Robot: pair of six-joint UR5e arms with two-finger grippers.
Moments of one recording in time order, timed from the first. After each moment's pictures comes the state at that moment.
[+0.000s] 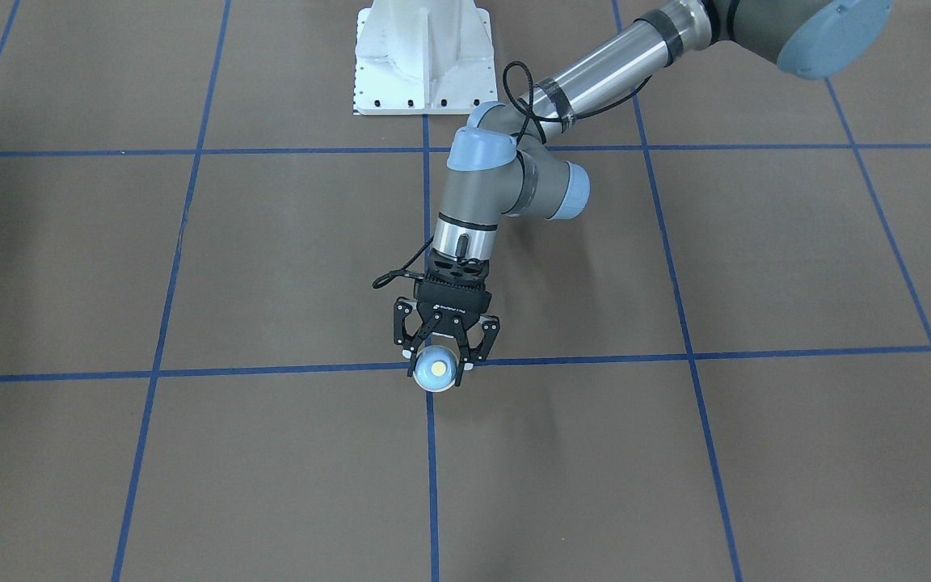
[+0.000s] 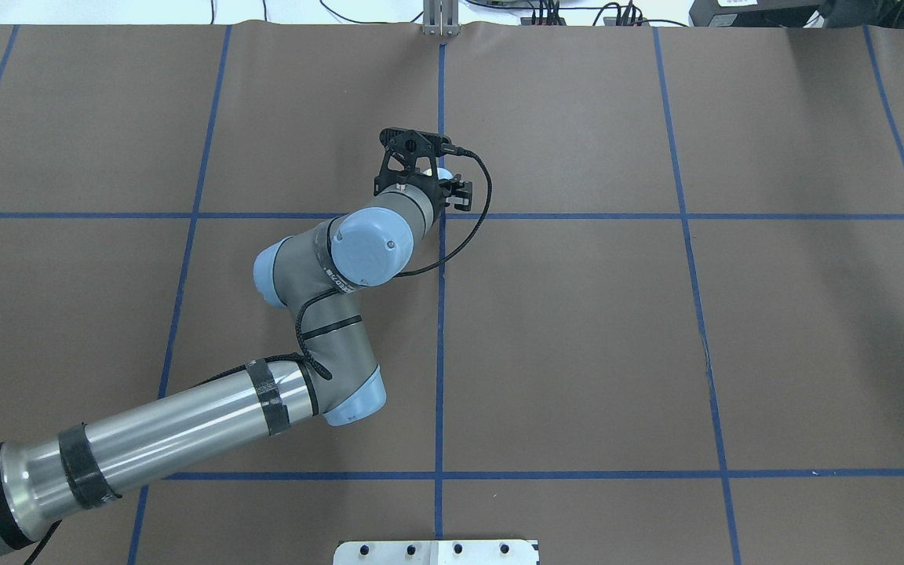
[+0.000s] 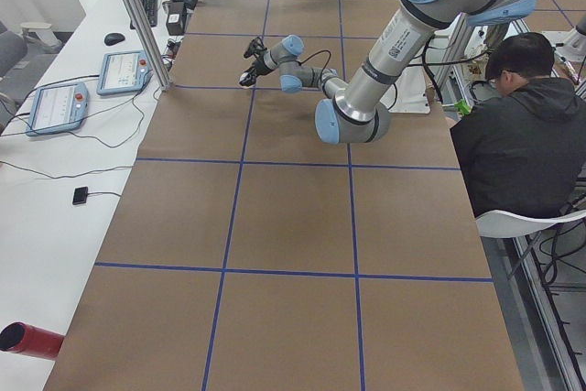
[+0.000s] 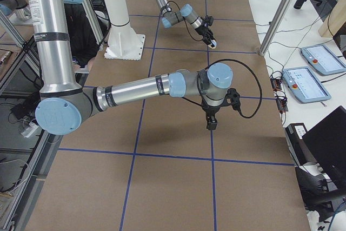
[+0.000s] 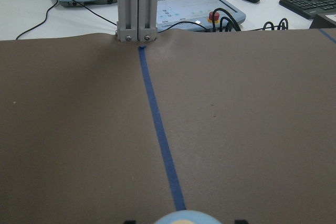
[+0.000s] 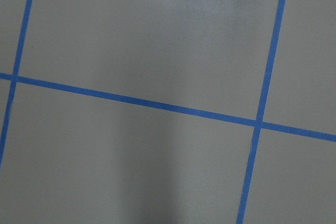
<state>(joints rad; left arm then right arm) -0.49 -2.46 -1.09 -2.39 -1.24 -1.02 1.49 -1.46 1.73 -1.73 2.40 -0.04</state>
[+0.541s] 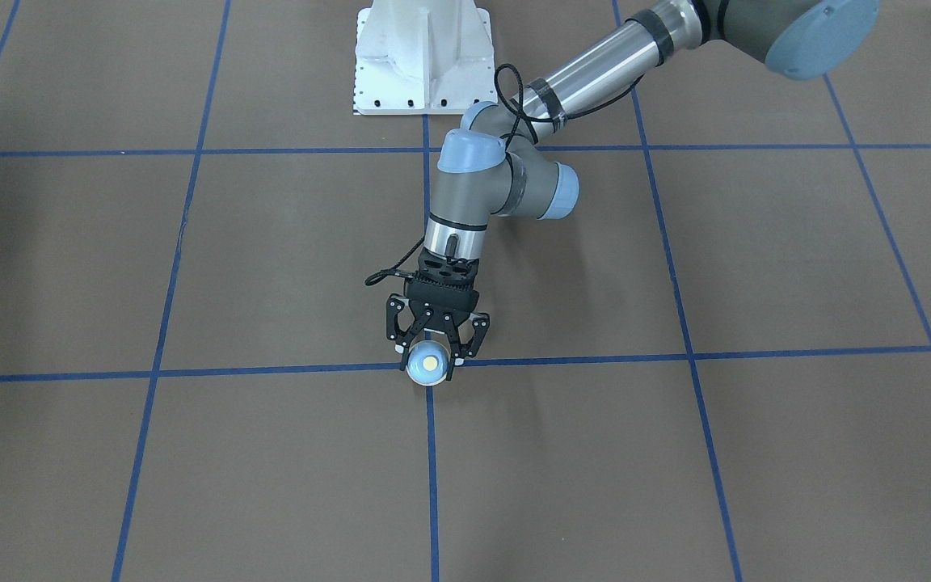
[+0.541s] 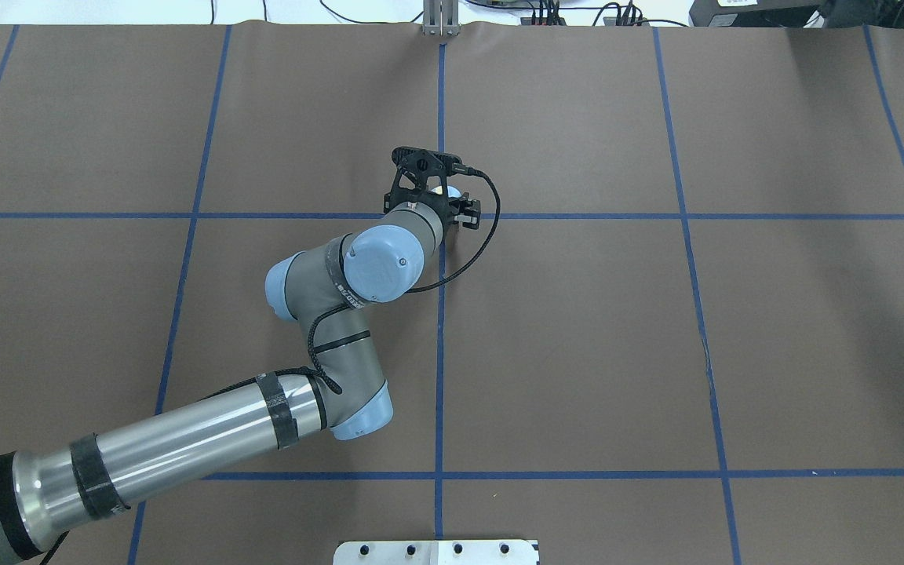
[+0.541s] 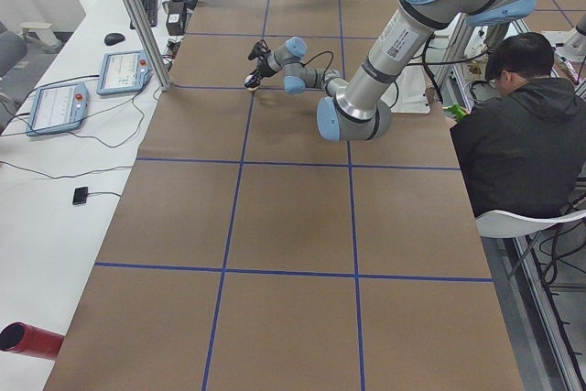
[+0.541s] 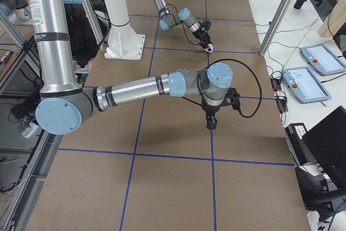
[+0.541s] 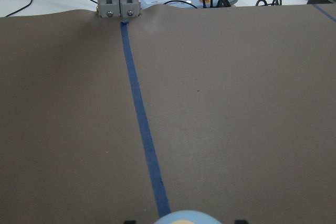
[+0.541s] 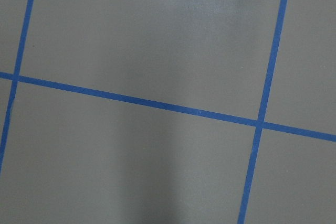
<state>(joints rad) -0.46 -2.47 -1.06 -2.40 -1.24 -1.02 1.49 -1.46 1.73 -1.73 2.40 -0.04</state>
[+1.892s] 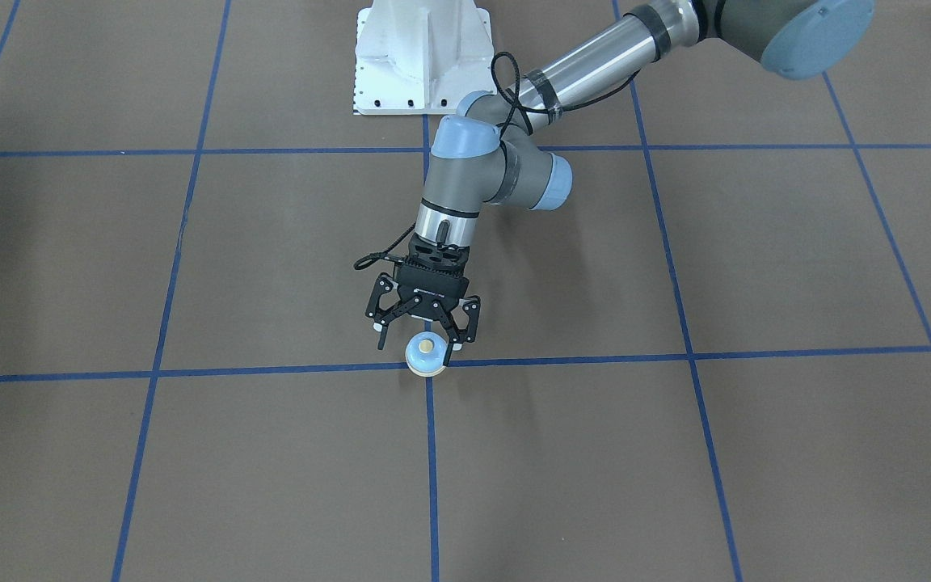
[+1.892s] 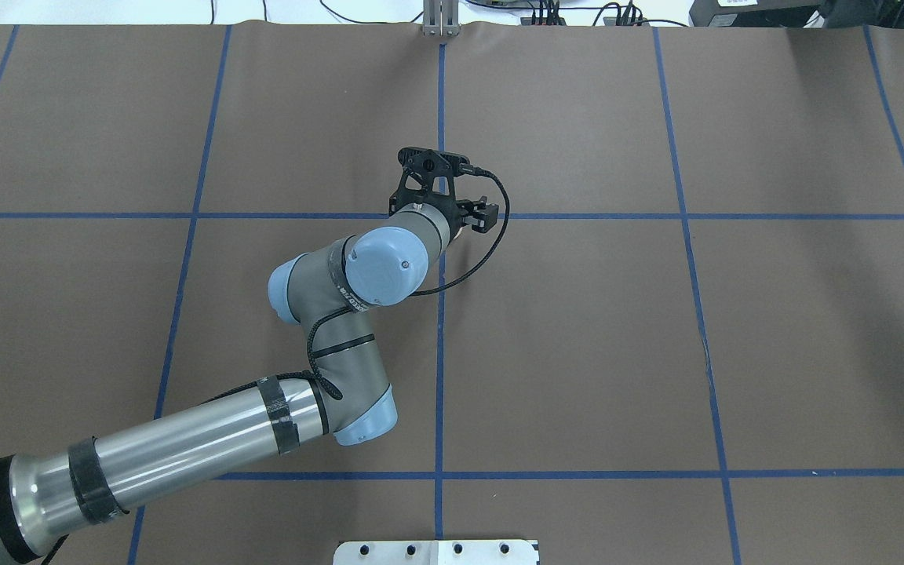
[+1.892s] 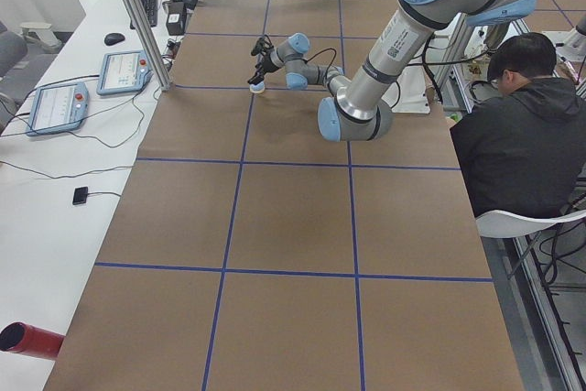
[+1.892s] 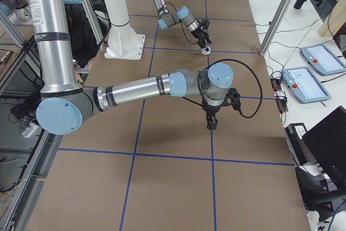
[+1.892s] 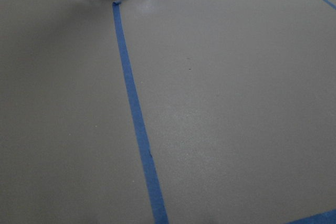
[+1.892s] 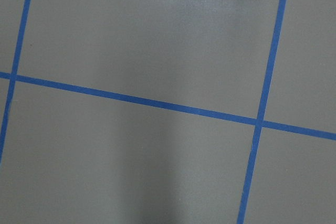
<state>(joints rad) -0.47 -2.47 -1.11 -2.39 -1.26 -1.02 1.49 -1.45 1.72 -1.73 2.40 -0.04</state>
